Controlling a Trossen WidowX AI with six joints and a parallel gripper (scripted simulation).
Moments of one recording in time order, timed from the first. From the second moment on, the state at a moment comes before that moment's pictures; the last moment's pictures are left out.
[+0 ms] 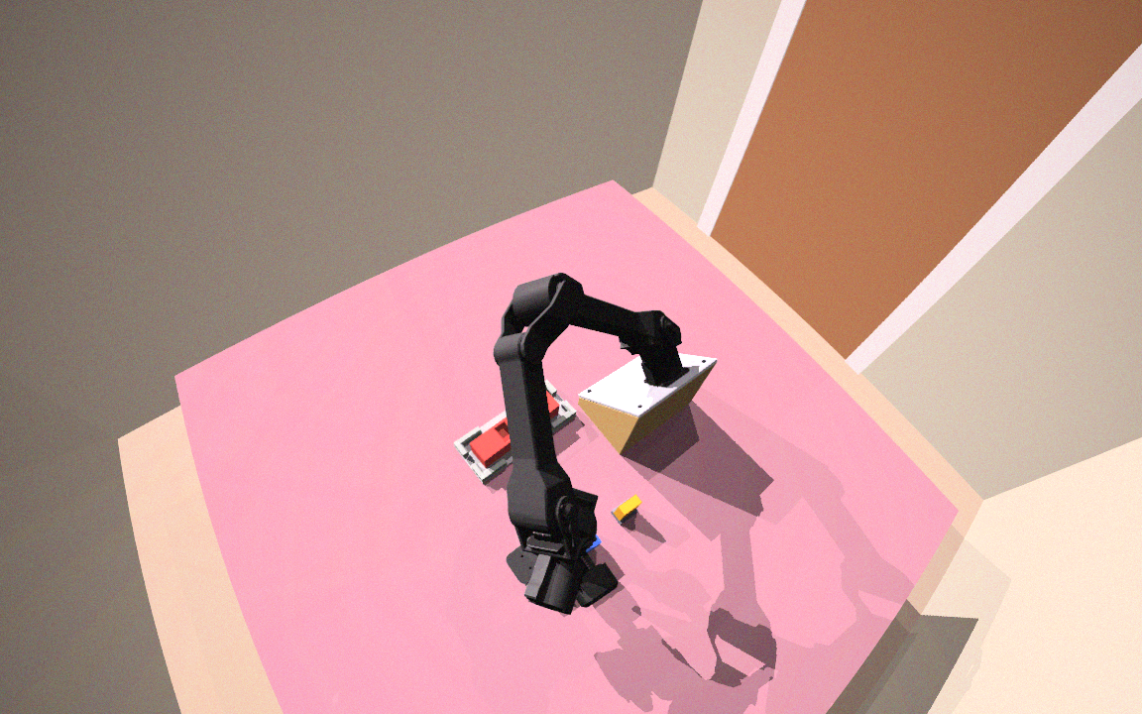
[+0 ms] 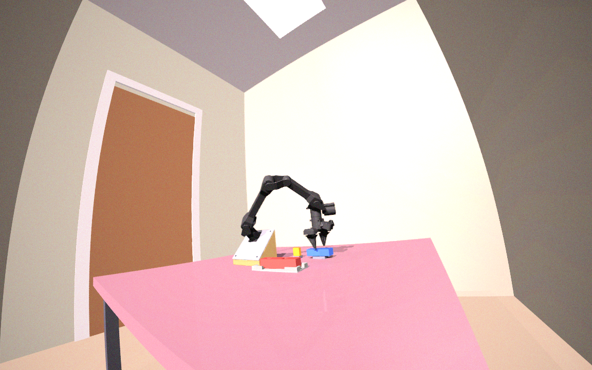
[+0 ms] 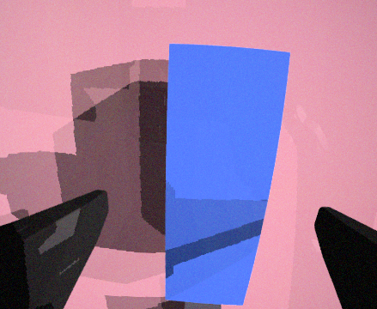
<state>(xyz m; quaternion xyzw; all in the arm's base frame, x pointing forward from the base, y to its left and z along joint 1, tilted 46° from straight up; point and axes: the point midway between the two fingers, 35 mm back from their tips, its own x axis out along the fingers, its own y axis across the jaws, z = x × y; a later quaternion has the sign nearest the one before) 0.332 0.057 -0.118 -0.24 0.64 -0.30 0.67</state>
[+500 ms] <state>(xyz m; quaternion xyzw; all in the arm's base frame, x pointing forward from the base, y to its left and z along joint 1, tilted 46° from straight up) 0.332 0.039 -0.135 -0.24 0.64 -0.30 0.67</state>
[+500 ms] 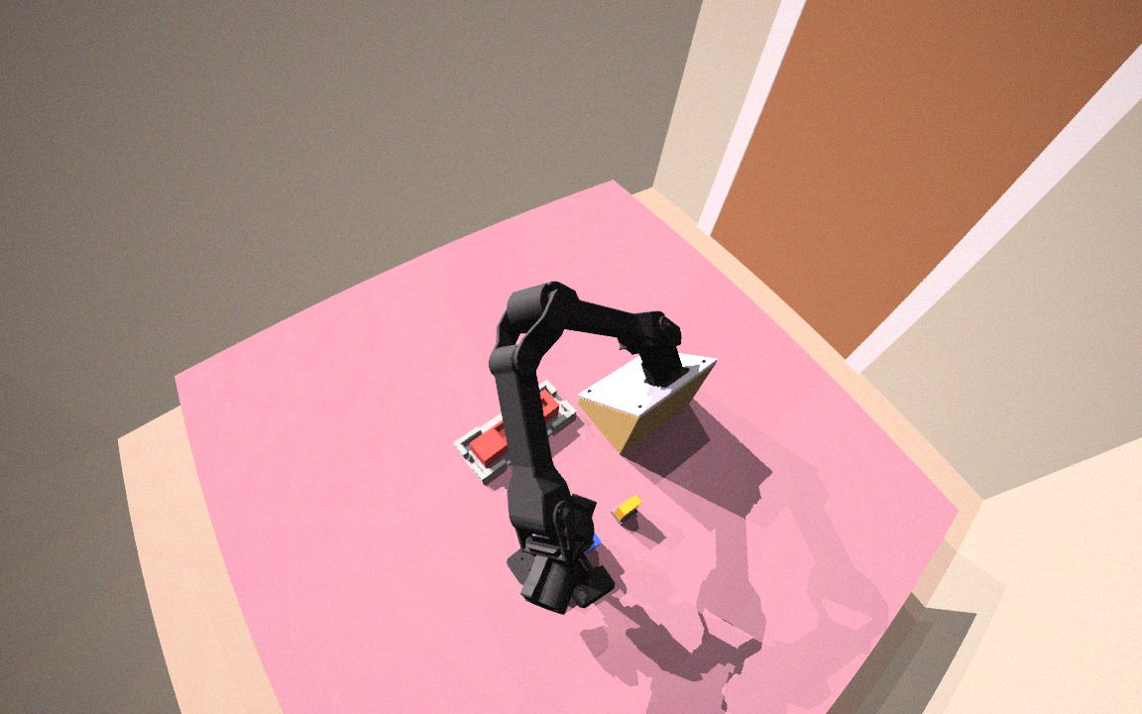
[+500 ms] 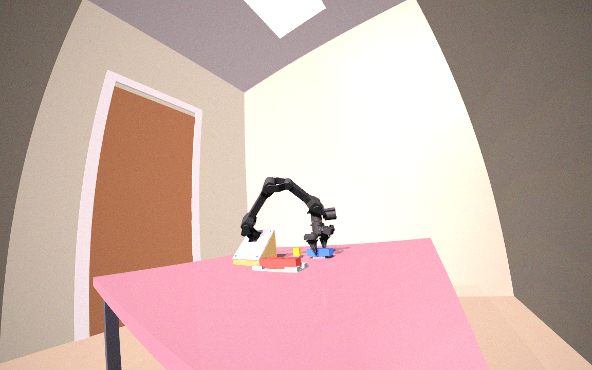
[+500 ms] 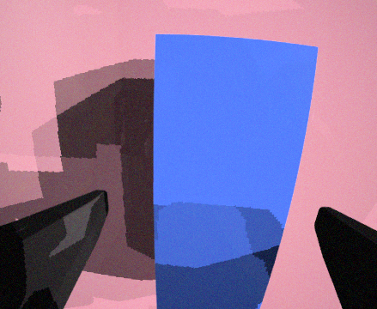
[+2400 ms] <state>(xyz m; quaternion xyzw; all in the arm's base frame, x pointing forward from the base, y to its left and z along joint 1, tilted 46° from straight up) 0.337 0.088 -0.090 -0.25 0.64 -0.29 0.67</state>
